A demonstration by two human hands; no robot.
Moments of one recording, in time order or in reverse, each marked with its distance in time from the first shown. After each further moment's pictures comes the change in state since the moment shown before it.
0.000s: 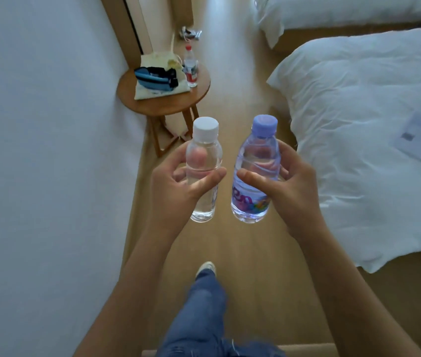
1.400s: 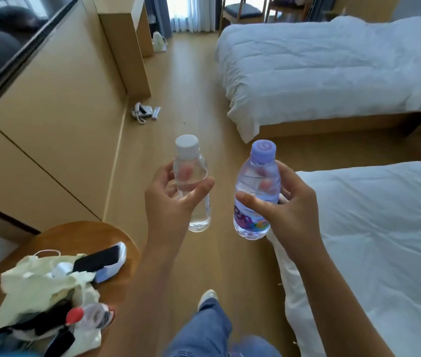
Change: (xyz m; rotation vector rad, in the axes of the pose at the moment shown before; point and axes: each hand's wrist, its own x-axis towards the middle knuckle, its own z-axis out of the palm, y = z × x) left_hand 1.051 -0.141 0.308 -0.140 0.138 -0.096; right_hand 1.056 0.127 -0.108 -0.206 0.141 -0.032
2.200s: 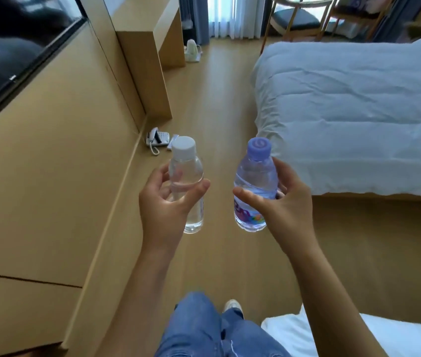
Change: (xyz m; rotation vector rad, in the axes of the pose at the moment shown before) left_hand 0.533 -0.043 0.211 0.075 0.204 0.019; right_hand 0.608 0.113 0.065 0.101 -0.172 0.041
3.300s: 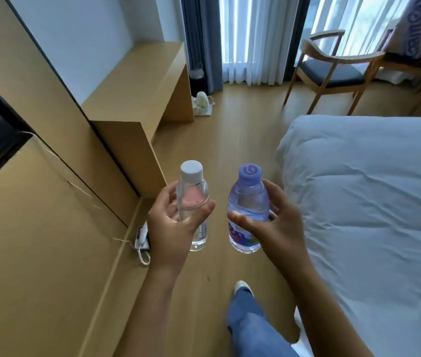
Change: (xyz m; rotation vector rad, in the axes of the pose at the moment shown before) left_hand 0.776 -0.099 0.280 0.009 0.054 -0.033; right_hand 0.816 0.115 0.145 0.017 -0.092 -0.079
